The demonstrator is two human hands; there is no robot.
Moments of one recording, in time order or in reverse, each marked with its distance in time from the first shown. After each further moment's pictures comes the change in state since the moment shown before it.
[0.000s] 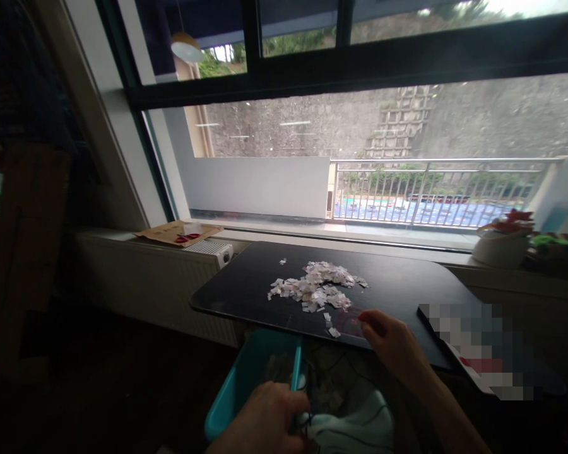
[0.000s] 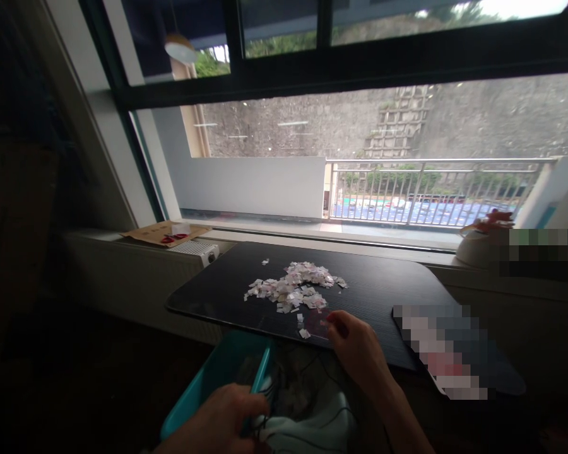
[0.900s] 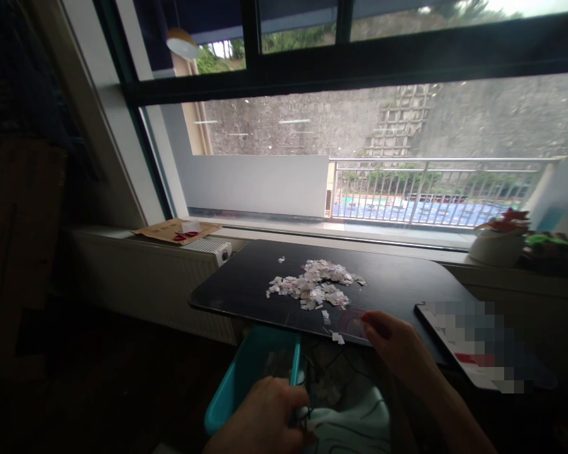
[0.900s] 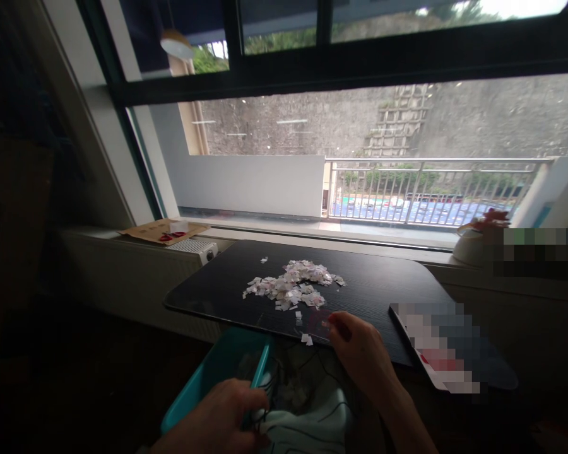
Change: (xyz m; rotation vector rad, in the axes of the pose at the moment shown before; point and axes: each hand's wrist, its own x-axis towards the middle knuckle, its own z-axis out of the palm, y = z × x) left_hand -0.001 0.006 -0.005 0.035 -0.008 -0.010; right_hand -0.012 -0.003 -0.013 -0.071 0.006 -0.019
